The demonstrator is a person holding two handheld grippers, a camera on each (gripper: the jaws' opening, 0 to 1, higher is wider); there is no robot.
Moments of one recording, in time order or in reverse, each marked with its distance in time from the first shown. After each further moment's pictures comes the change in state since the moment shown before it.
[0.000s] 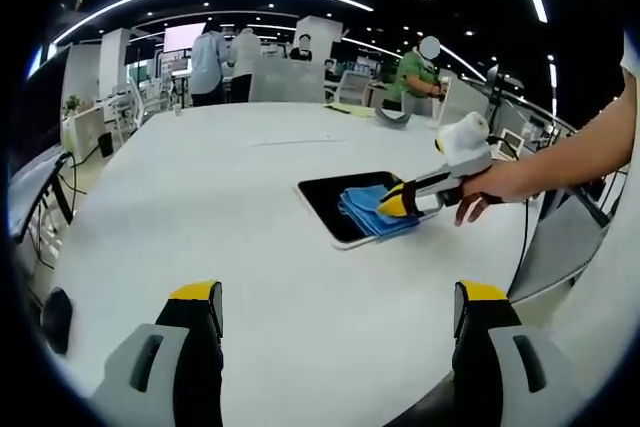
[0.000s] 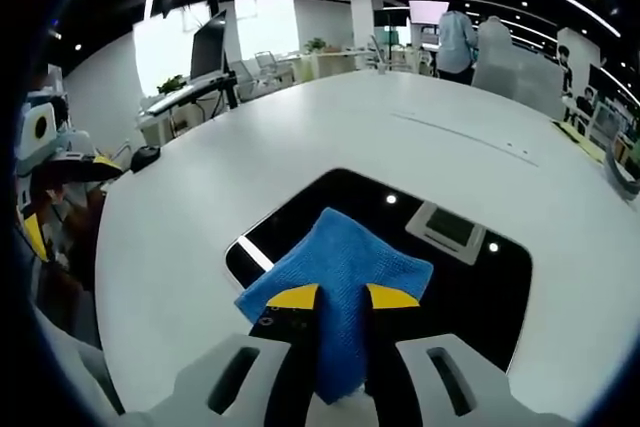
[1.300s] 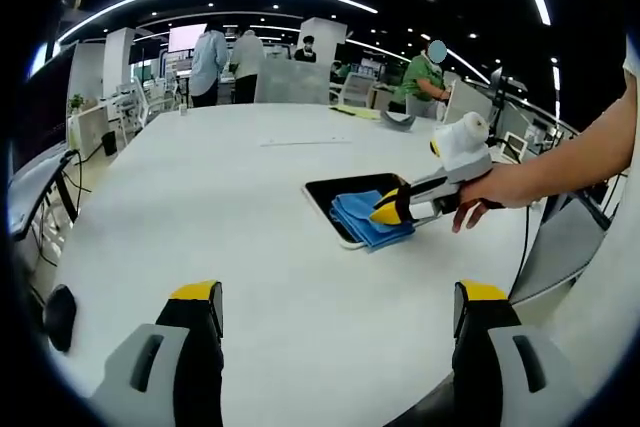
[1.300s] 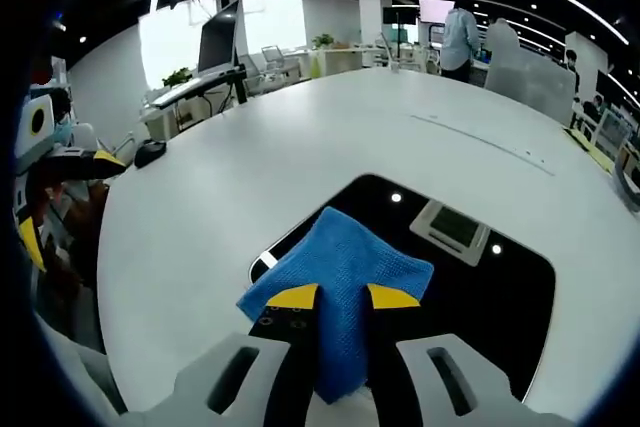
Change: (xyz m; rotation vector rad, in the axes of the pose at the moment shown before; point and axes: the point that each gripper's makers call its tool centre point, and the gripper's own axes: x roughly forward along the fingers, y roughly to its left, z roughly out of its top) left arm -0.005 0.007 0.001 -0.009 -0.006 0.014; right arm 0.011 0.029 0.009 -0.029 0.018 0.012
